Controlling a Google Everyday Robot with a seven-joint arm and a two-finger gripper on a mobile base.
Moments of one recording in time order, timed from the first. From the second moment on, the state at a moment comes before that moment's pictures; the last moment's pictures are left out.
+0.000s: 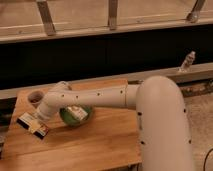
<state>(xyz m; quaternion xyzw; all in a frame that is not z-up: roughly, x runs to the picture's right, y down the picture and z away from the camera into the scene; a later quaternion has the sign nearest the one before) -0.358 0.171 0.714 -0.42 -0.25 0.24 0.84</state>
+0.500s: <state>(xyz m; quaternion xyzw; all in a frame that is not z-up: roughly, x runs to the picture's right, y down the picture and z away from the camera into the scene) -0.414 0.156 0.726 -0.35 -0.21 0.20 0.89</state>
